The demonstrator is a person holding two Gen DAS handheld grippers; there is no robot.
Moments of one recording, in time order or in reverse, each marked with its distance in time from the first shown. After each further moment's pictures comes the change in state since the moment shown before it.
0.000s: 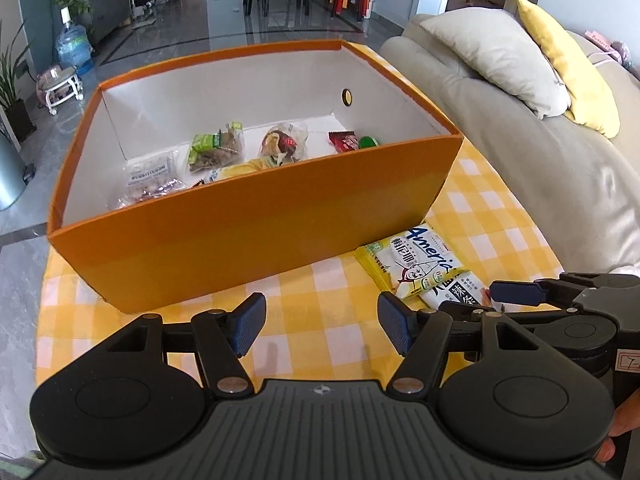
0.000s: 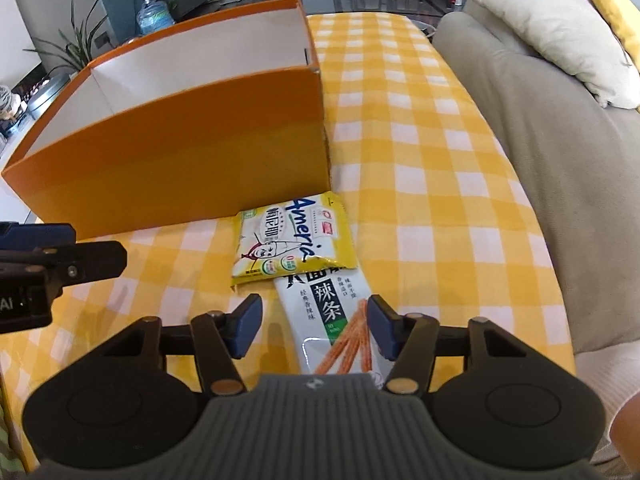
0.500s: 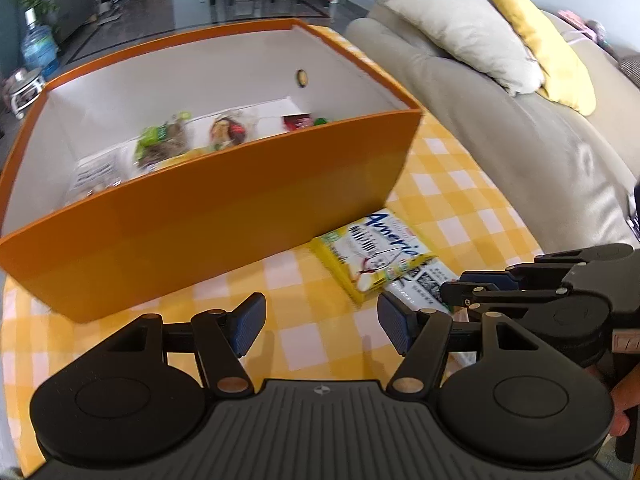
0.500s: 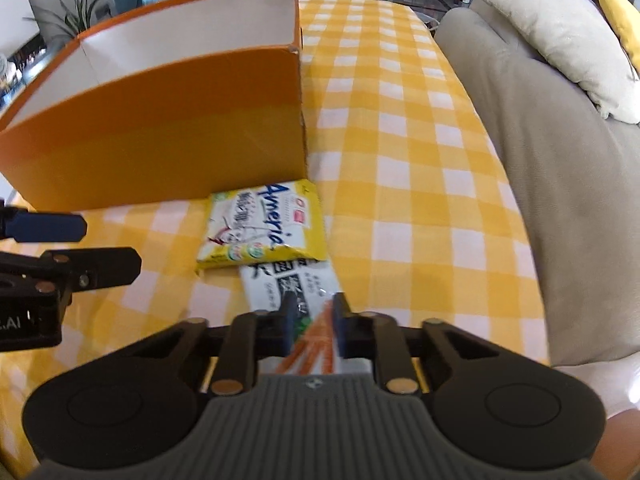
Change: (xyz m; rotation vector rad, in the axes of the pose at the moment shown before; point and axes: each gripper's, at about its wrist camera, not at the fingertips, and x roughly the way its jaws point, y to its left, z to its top) left arm 0.020 -0.022 0.002 0.072 0.037 -0.084; right arm 0.009 -0.013 0.004 -0.065 0.059 -0.042
